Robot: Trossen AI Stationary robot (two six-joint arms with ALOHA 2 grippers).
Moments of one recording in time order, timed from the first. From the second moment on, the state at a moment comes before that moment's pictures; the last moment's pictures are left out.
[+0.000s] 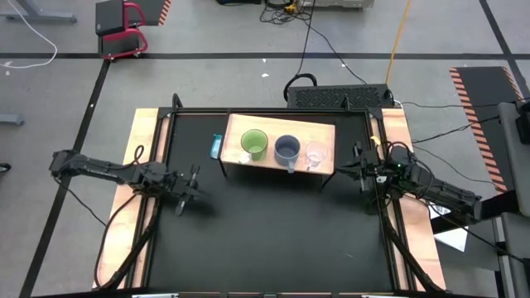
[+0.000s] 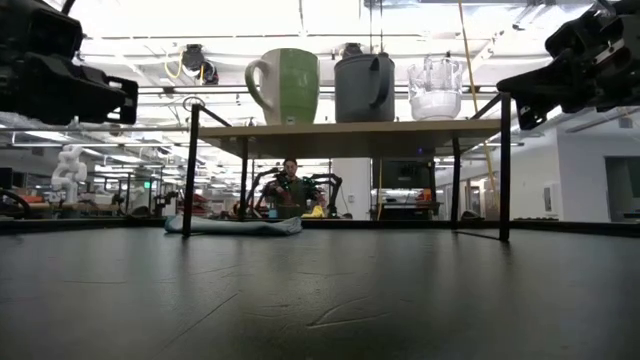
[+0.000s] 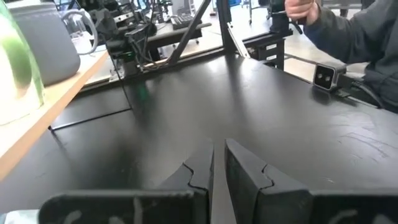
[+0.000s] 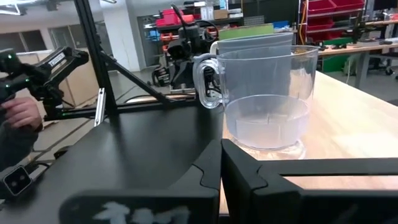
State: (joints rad) left arm -0.13 0.36 0.01 0.19 0.20 0.22; right arm -0.42 0.00 0.06 -0.09 -0.45 0.12
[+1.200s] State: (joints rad) left arm -0.14 0.36 0.01 0.21 -0.20 0.28; right arm -0.31 0.00 0.03 0.01 -0.34 -0.01
